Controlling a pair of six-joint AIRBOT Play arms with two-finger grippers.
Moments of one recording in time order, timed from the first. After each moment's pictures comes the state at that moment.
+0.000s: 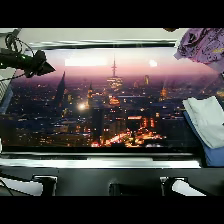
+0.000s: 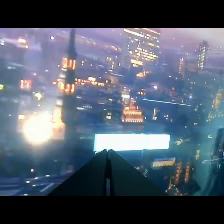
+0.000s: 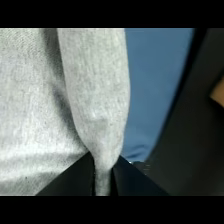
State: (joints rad) left arm 0.09 -1.68 2.02 1.00 -1.43 -1.77; right arm -0.68 -1.33 1.23 -1.86 1.56 2.17
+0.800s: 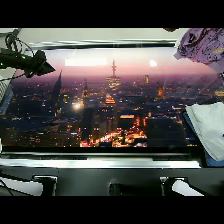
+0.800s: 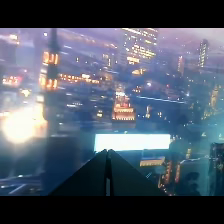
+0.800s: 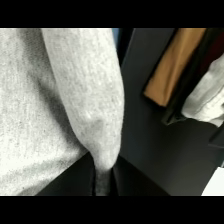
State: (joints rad) left arm 0.09 -1.68 2.02 1.00 -1.43 -1.76; right arm -0.68 -1.31 1.13 -2.05 1.59 2.15
